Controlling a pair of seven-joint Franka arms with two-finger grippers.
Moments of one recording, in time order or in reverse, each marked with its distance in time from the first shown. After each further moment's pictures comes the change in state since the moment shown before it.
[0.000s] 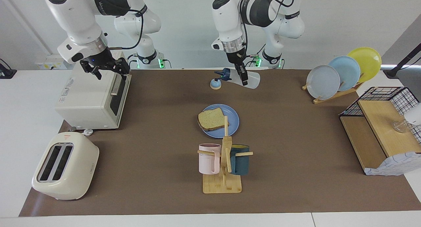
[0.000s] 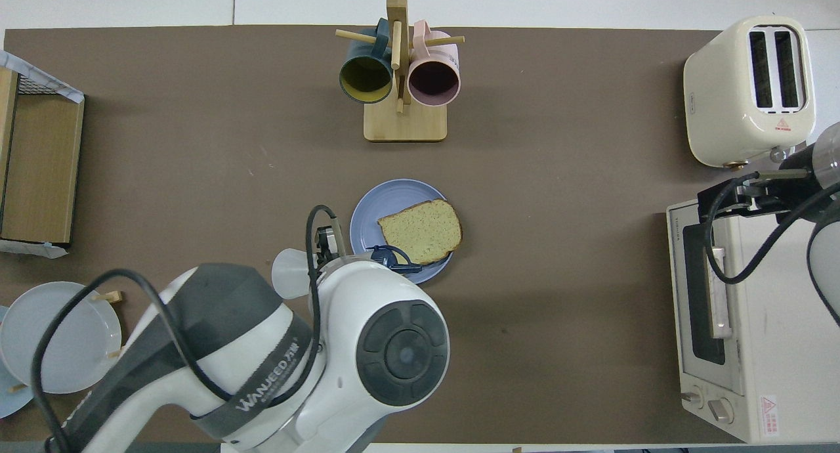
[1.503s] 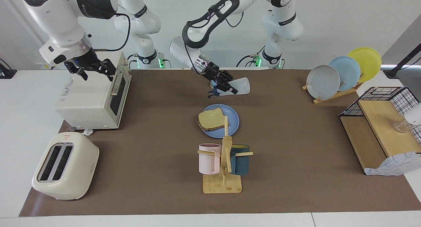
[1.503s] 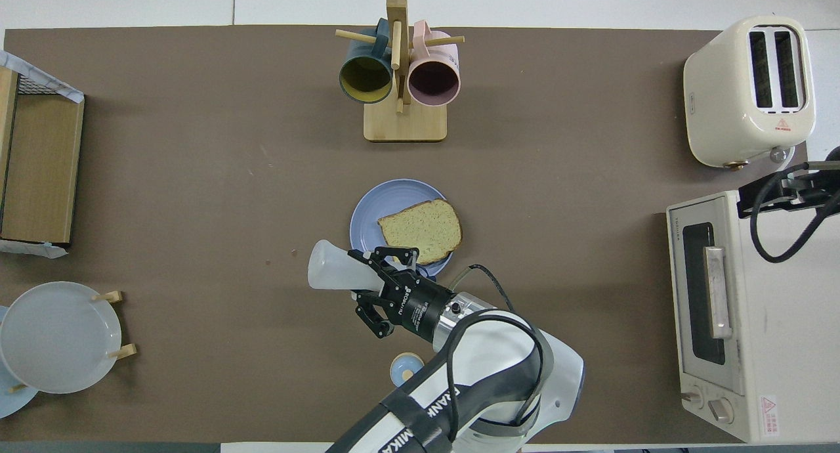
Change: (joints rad) left arm -0.307 0.431 -0.003 0.147 0.593 -0.420 -0.105; right arm -0.097 0.023 0.018 0.031 -0.022 -0.018 -0.085
